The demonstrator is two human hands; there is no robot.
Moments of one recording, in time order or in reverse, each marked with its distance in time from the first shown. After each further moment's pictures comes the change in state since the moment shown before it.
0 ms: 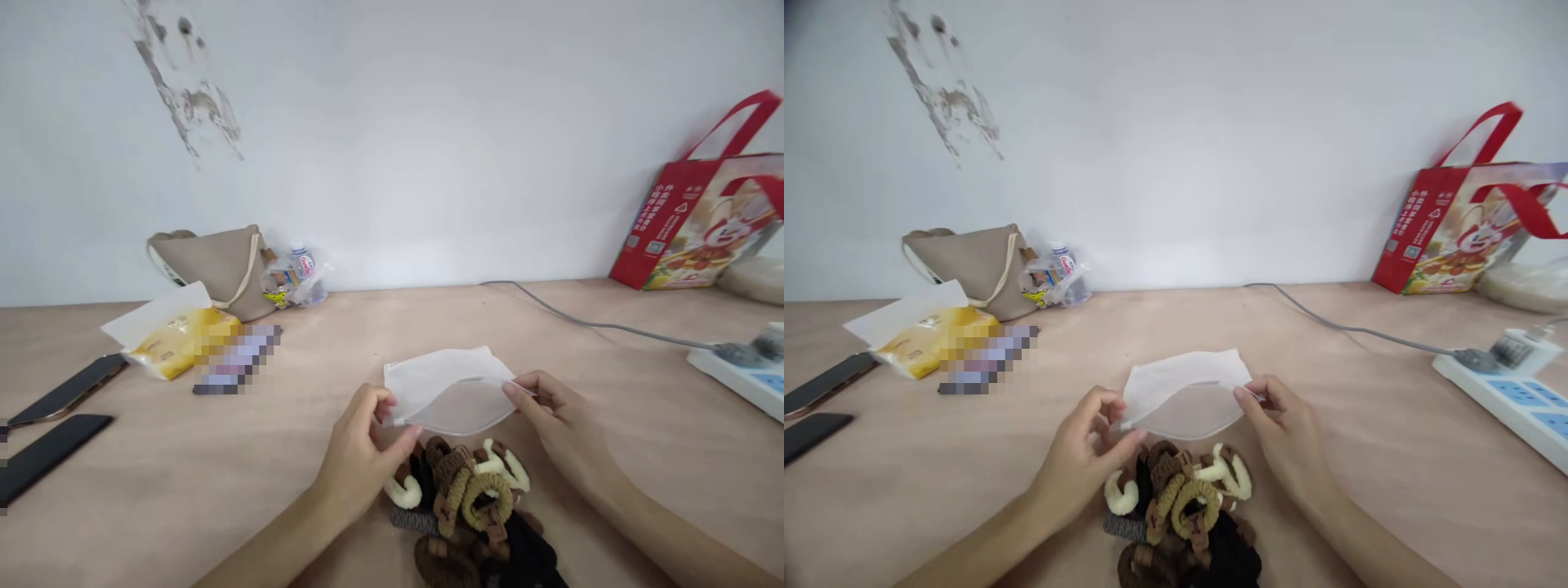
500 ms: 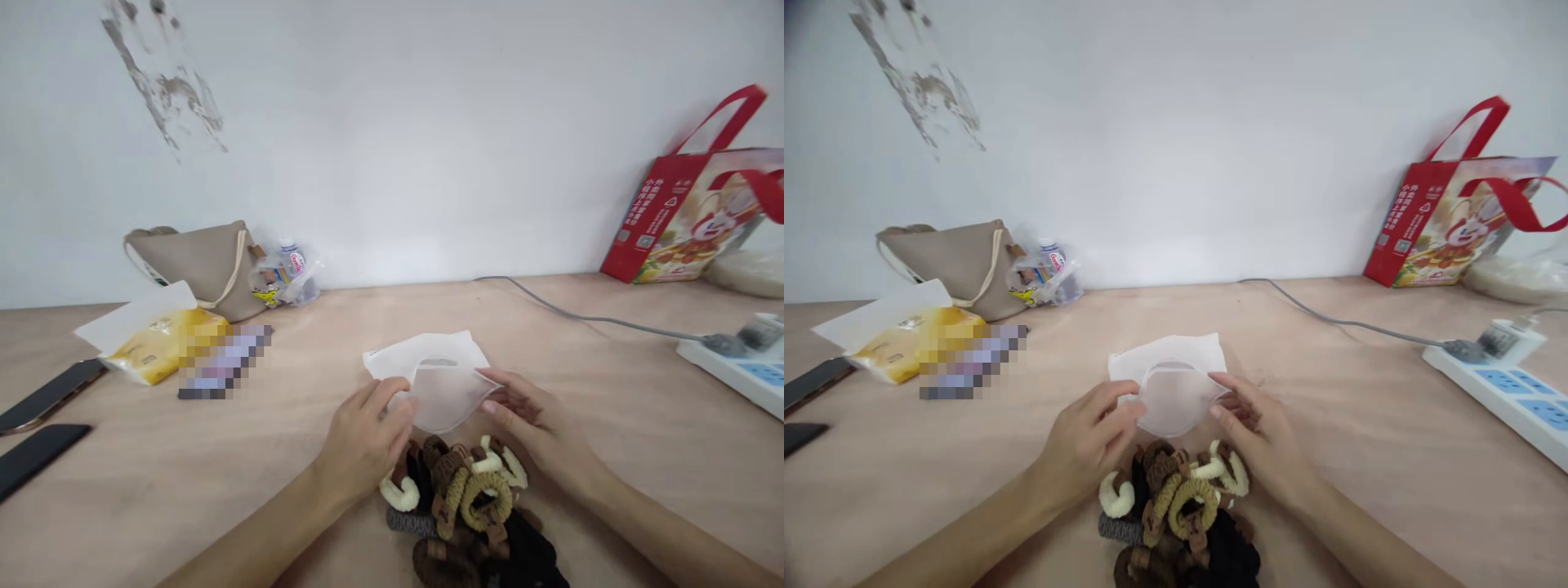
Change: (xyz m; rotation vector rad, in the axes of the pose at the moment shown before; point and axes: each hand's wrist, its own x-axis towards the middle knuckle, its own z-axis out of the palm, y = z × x) left_hand 0.022 -0.003 0.001 0.515 0.091 0.786; right_hand -0.007 -0.003 0.011 0.176 -0.241 -0.046
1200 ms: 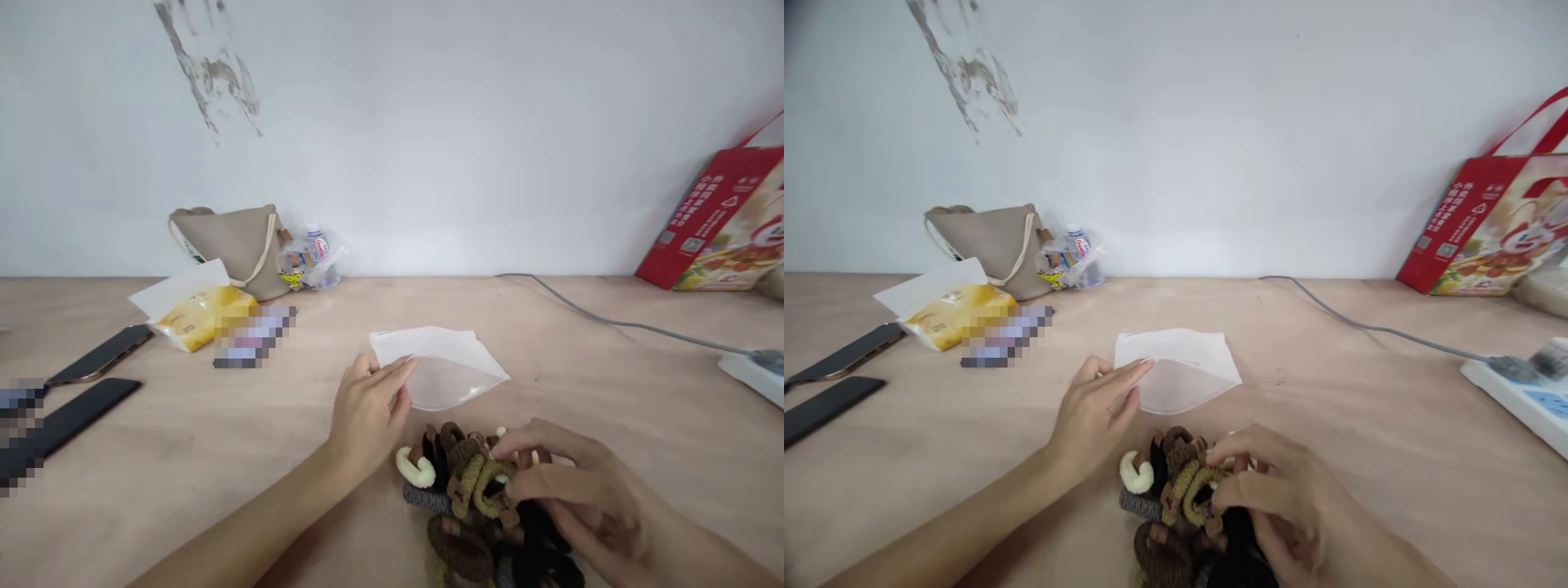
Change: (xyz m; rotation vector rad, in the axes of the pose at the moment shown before) left_hand -0.007 0.003 -0.005 -0.050 -0.039 -0.366; right_hand -0.045 -0.018 -0.025 -0.453 -0.424 -0.569
